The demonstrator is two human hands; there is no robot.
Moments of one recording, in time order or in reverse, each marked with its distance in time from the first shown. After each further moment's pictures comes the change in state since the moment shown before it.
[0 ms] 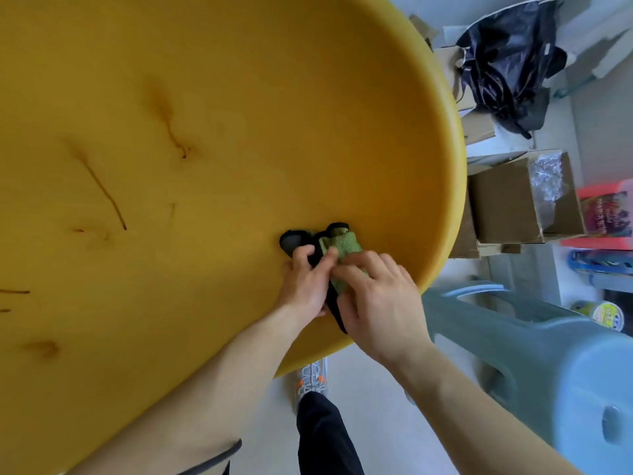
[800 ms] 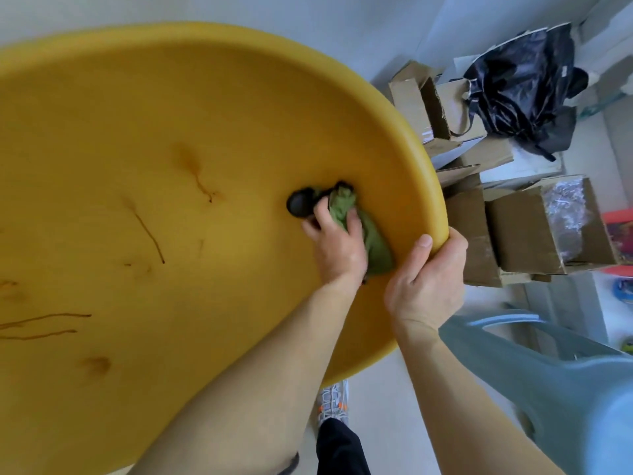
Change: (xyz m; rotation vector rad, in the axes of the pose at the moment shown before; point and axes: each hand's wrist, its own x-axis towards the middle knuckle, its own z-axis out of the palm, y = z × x) left_hand 0.027 0.099 0.063 0.094 0.512 0.409; right_hand 0.058 0.034 -0.027 0.398 0.580 0.765
